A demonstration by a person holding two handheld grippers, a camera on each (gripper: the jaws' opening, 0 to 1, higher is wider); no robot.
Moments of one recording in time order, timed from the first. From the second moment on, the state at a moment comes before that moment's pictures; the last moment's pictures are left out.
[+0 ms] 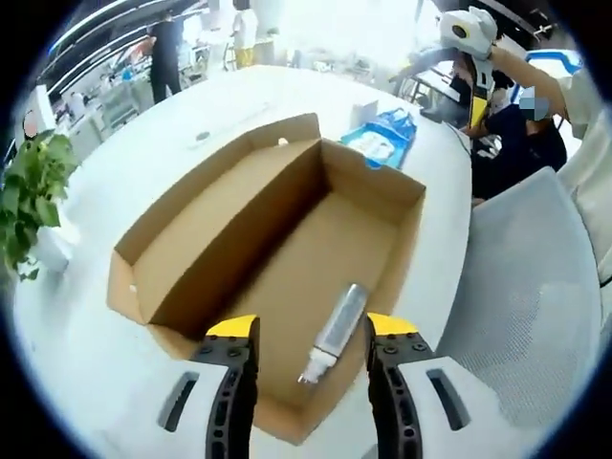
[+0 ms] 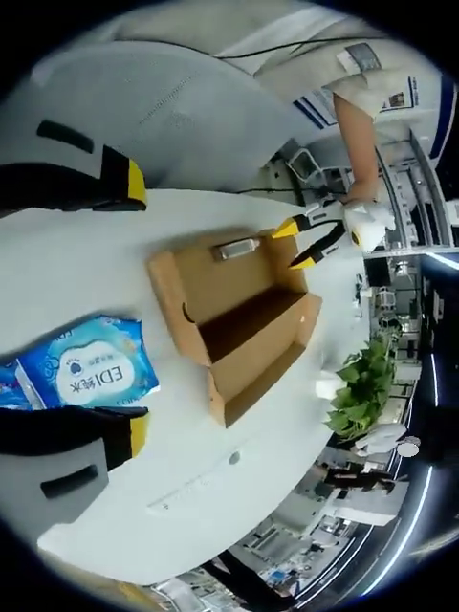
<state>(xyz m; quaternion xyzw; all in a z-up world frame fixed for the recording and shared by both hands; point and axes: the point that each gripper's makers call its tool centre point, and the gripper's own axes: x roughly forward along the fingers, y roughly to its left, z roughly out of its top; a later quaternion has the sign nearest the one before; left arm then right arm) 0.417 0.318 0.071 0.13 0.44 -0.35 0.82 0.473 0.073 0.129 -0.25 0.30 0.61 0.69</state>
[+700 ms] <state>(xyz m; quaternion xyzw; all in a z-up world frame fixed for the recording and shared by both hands) 0.390 0.367 0.099 0.06 0.40 -0.23 0.89 0.466 0.149 0.127 -0.30 0.28 0.69 0.60</state>
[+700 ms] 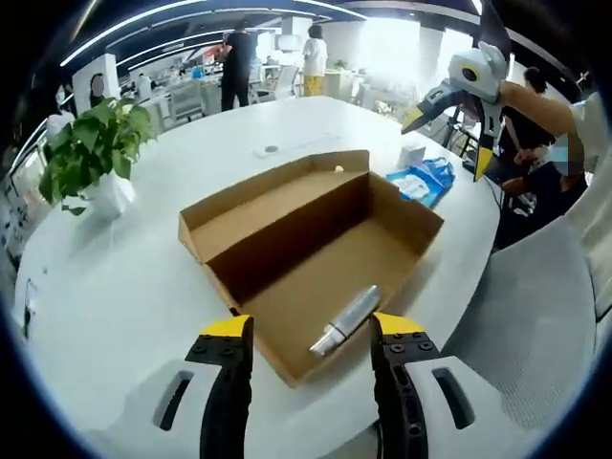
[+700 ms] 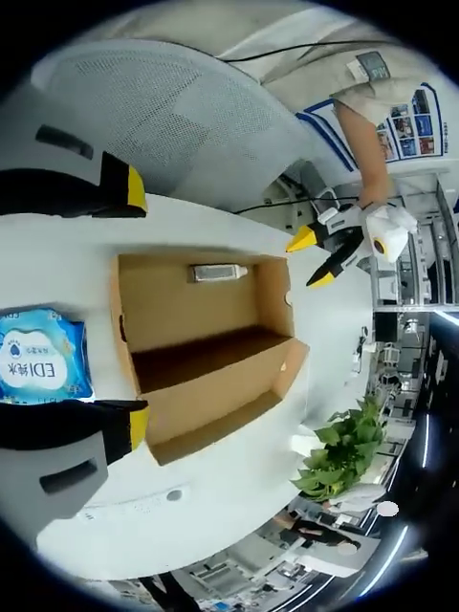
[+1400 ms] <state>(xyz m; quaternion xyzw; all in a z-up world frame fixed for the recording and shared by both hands) 0.360 0.402 0.086 -0.01 0.40 -0.12 0.91 0.464 0.206 0.098 -0.33 0.28 0.72 0.55</state>
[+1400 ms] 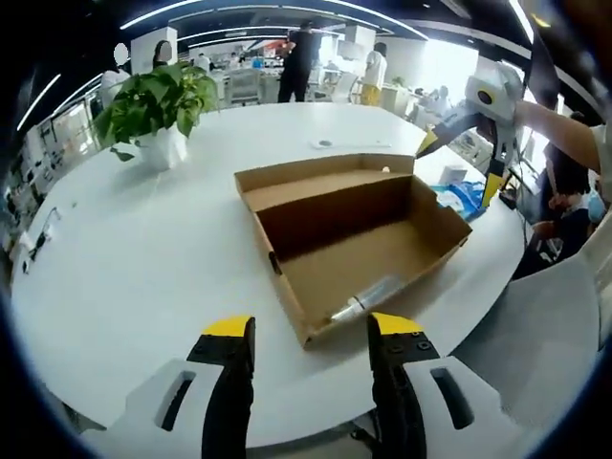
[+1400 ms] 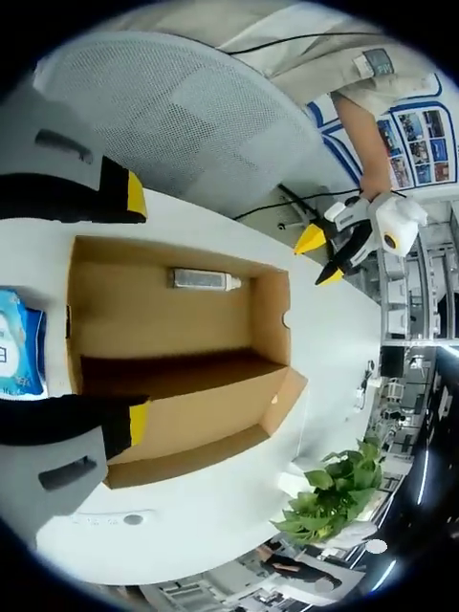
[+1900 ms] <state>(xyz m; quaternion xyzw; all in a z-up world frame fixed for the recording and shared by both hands) 0.352 0.410 0.080 -0.06 0.39 -0.06 0.92 0.455 0.247 0.060 -0.36 0.27 0.73 0.51</state>
